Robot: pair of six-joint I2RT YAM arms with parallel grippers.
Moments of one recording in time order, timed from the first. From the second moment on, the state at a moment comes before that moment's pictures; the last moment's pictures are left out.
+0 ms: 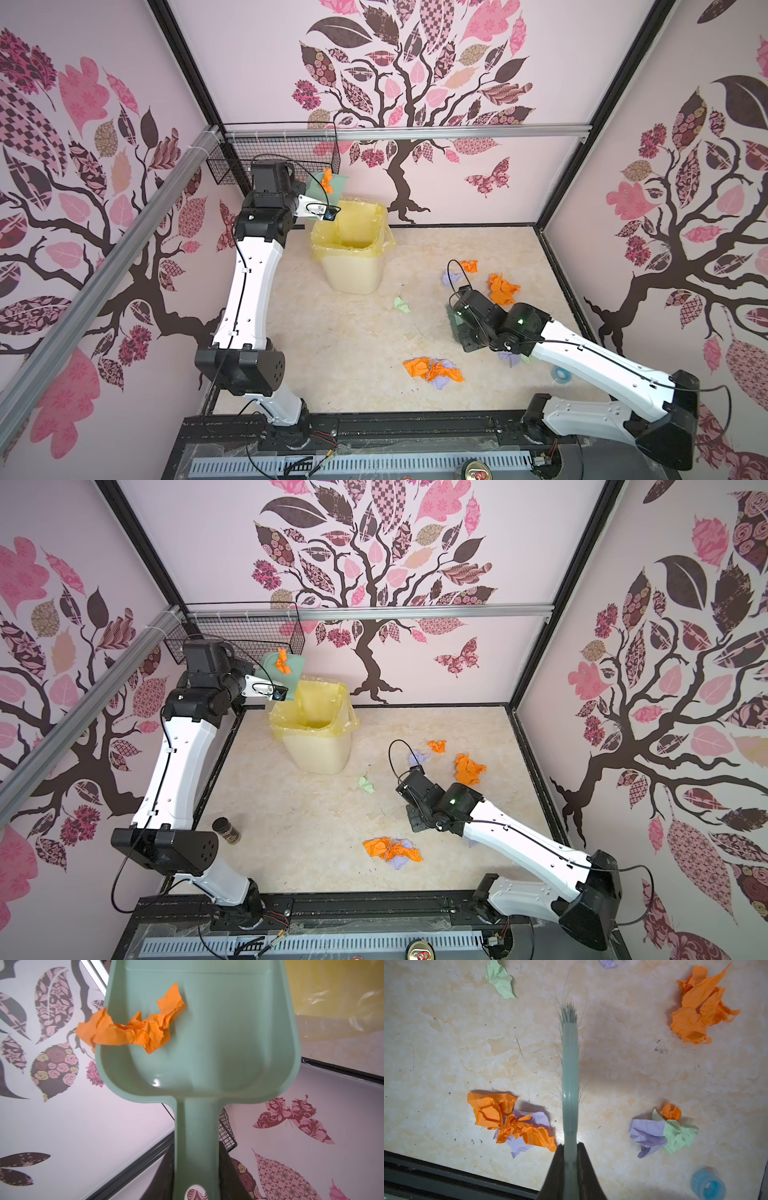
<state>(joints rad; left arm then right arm) -0.05 1.61 1.97 -0.71 -0.18 1.98 0.86 1.16 1.04 -1.04 0.28 0.53</state>
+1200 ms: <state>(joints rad) -0.05 1.49 1.67 -0.50 -0.06 2.10 0.86 1.12 1.01 -1.03 0.28 0.53</state>
